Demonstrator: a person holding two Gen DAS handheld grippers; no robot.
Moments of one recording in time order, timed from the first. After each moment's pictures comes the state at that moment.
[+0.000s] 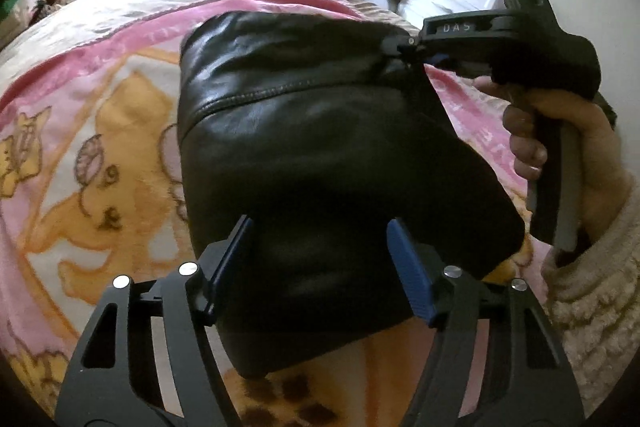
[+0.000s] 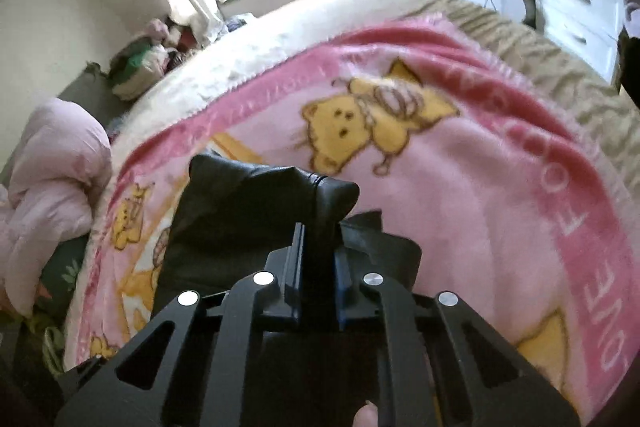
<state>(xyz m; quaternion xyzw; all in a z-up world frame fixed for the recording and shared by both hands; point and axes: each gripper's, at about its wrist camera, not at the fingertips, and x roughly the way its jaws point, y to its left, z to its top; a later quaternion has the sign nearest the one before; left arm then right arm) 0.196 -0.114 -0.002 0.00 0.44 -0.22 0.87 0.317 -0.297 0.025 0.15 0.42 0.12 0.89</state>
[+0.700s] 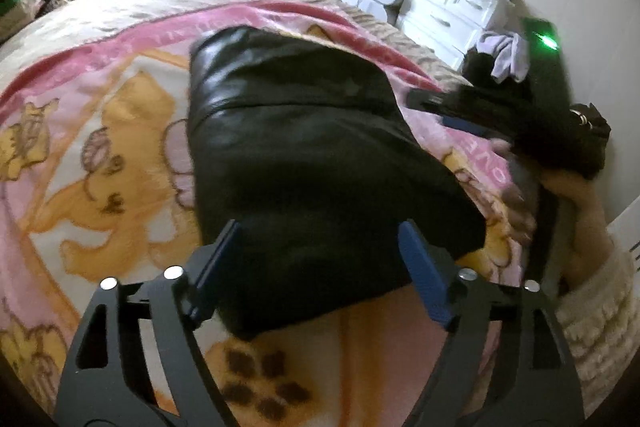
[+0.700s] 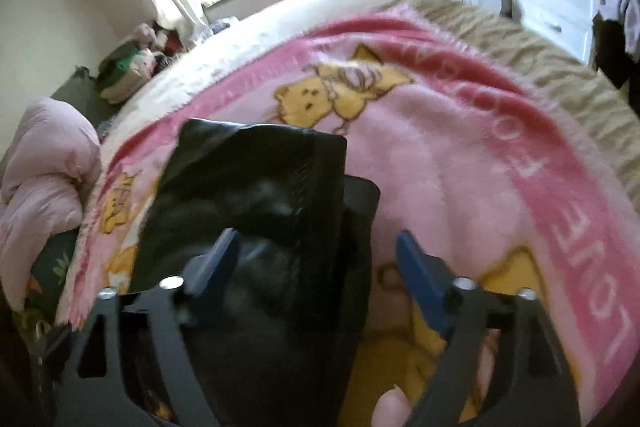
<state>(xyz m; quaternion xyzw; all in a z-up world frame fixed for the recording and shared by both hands) 0.164 -0.108 0.017 -0.02 0.42 -0.21 0.88 0.227 -0.318 0.025 0.16 0.39 0.11 0.90</state>
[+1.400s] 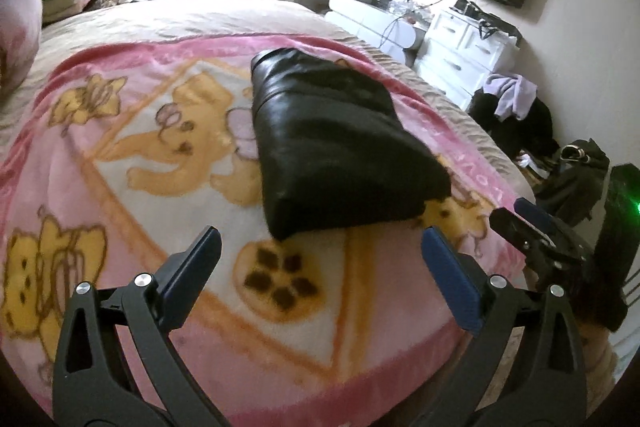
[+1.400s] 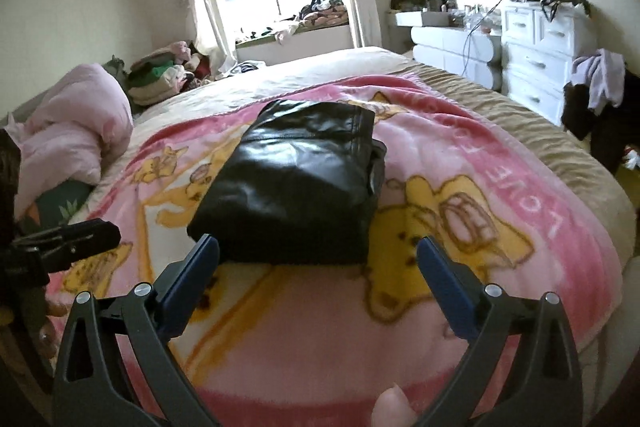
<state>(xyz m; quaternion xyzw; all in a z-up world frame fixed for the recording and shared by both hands) 0.048 -0.057 0.031 -0.07 0.37 -0.16 0.91 0.022 -0.266 0.040 0.07 0.30 0.10 0.95</state>
